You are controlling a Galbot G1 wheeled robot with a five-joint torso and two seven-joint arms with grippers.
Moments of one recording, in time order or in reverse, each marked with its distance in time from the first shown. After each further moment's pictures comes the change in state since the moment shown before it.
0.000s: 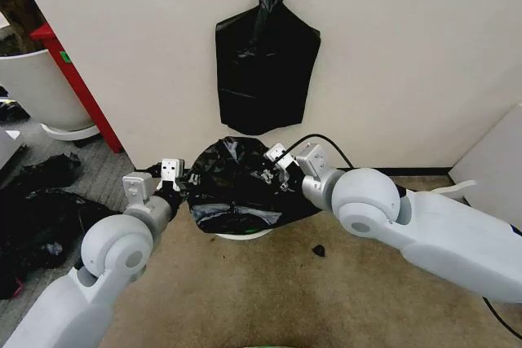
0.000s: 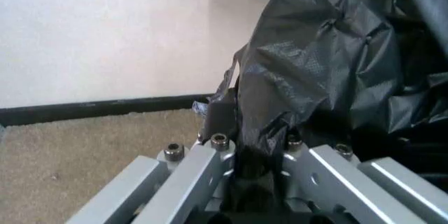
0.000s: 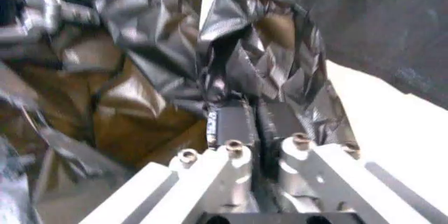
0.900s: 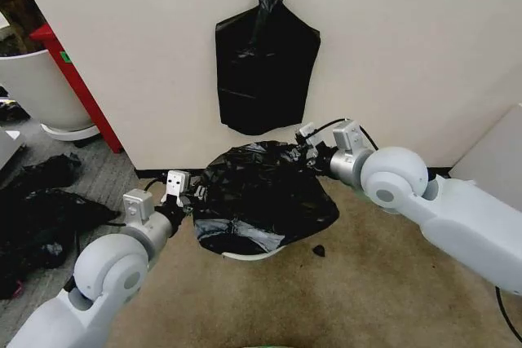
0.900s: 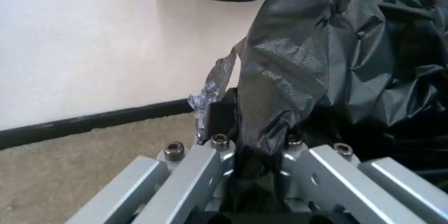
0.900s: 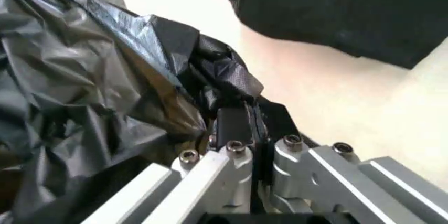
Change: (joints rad) left arm 0.117 0.011 -0.039 -0.035 0.126 -0.087 0.222; right arm -0.093 -0.077 0.187 -0.127 0.031 0.049 -0.183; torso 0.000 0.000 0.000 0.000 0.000
